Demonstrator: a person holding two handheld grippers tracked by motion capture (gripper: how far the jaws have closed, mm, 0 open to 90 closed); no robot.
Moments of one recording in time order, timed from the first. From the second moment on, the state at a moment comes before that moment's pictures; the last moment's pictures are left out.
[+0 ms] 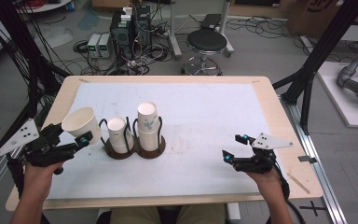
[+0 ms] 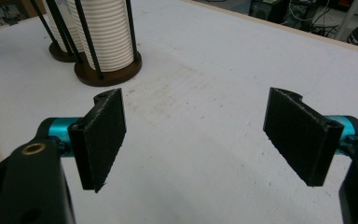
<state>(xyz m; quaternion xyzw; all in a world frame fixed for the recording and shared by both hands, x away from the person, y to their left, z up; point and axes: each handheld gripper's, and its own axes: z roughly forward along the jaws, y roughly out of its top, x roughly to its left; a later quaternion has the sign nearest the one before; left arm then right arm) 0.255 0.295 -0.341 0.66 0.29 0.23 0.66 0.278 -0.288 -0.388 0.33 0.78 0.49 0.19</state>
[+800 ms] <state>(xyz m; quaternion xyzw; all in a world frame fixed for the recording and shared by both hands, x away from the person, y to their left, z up) 0.302 0.345 -0.390 0.63 0.36 0.27 0.63 0.275 -0.293 -0.391 0.33 0.78 0.50 0.19</state>
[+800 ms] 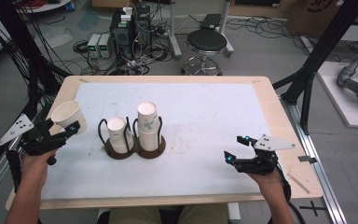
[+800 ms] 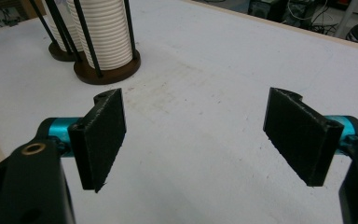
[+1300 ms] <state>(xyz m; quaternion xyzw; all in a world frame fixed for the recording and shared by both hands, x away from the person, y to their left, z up) 0.335 0.343 -0.423 0.65 0.41 0.28 0.58 0.277 -0.290 -0.393 0.33 0.79 0.49 0.18</state>
